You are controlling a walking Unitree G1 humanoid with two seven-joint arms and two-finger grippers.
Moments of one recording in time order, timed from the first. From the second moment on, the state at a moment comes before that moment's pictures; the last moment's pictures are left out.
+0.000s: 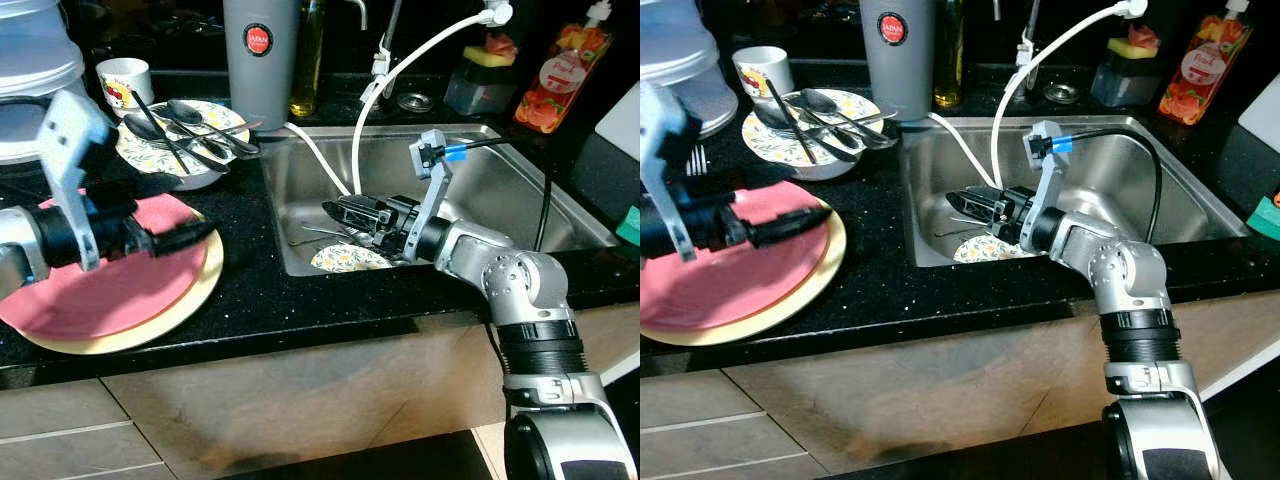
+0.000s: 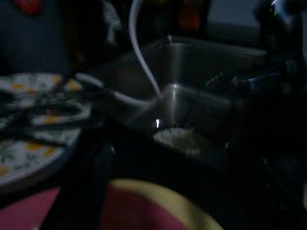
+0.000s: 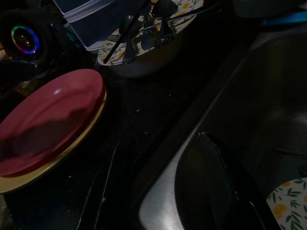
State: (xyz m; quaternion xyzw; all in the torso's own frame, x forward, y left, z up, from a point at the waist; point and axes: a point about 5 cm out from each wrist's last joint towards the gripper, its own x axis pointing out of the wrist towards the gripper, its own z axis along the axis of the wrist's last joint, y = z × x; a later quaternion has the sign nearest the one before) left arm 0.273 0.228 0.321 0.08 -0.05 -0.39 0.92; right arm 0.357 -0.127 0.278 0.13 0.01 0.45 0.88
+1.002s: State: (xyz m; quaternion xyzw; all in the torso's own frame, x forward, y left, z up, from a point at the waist) left arm 0.274 0.343 0.296 0.10 0.01 0.04 0.99; right arm 0.348 -0.115 0.270 0.11 0.03 0.48 0.87
